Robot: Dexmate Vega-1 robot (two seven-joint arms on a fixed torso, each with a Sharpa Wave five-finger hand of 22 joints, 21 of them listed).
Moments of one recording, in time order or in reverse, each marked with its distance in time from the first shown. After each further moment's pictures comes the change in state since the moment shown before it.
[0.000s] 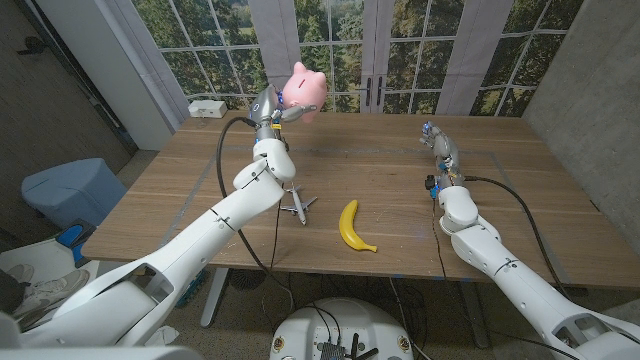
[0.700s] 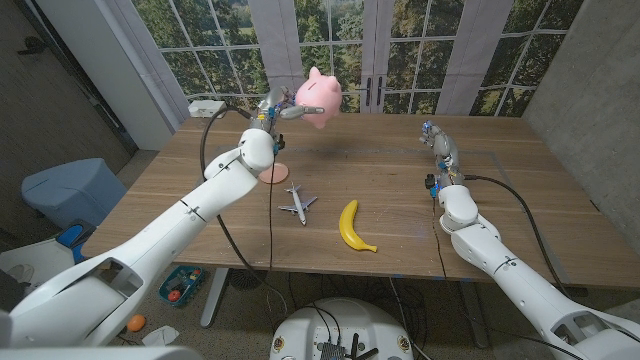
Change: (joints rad) left arm -0.015 0.147 -0.058 -0.017 -0.192 -0.237 -0.318; left_hand 0.000 0.000 -0.001 0.001 0.004 0.004 -0.003 -0.007 0.000 0.002 0.000 -0.005 0.000 0.000 0.000 -0.004 -0.001 0.000 0.000 0.000 0.000; right arm 0.006 0.001 -0.001 0.011 0.002 0.006 0.005; right_hand 0.000 0.000 0.000 0.000 0.000 0.000 0.000 0.000 0.000 0.000 0.000 0.000 0.000 0.000 0.000 -0.004 0.000 0.000 0.000 -0.005 0.000
